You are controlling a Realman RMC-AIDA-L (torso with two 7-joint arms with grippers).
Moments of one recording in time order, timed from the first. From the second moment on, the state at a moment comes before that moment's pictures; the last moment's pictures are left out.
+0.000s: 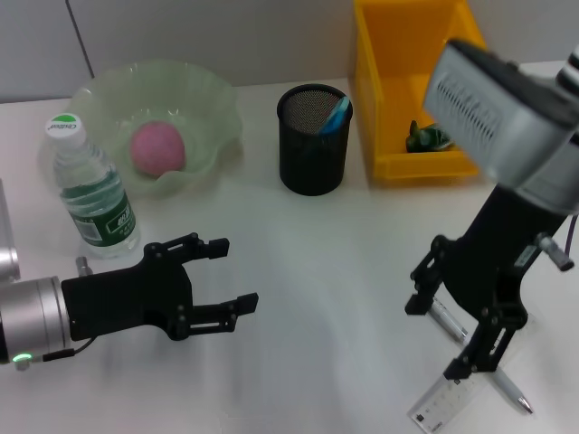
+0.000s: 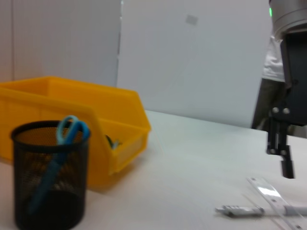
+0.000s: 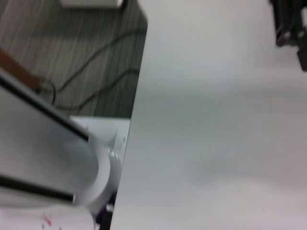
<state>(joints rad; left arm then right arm) -0.48 -2.07 1.02 0.46 1.71 1.45 -1.05 0.86 2.05 -1.18 -1.11 -2.52 -2.05 1.71</state>
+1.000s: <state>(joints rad) -0.49 -2.07 1.08 0.48 1.71 1.51 -1.07 0.83 2.08 -1.43 -1.16 -2.63 -1.97 1.71</state>
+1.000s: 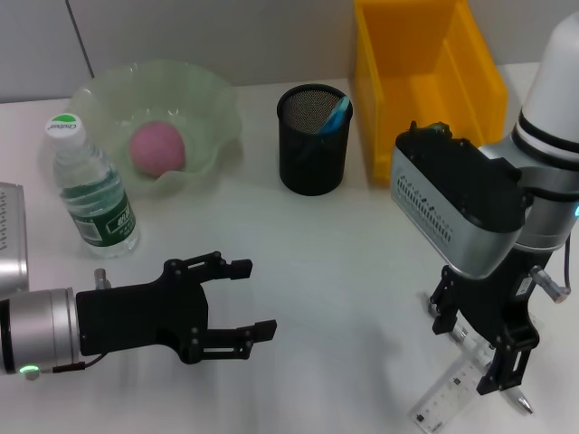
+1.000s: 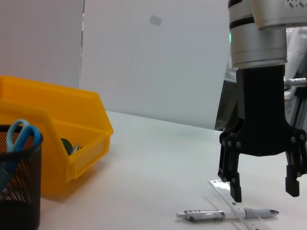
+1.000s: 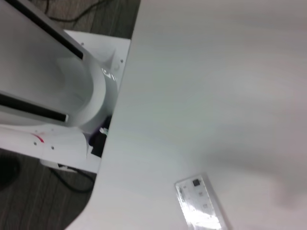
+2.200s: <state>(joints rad) -0.49 -2.07 1.07 0.48 1.70 1.50 -1.09 0.82 2.09 -1.67 -1.16 -2.67 -1.89 1.73</state>
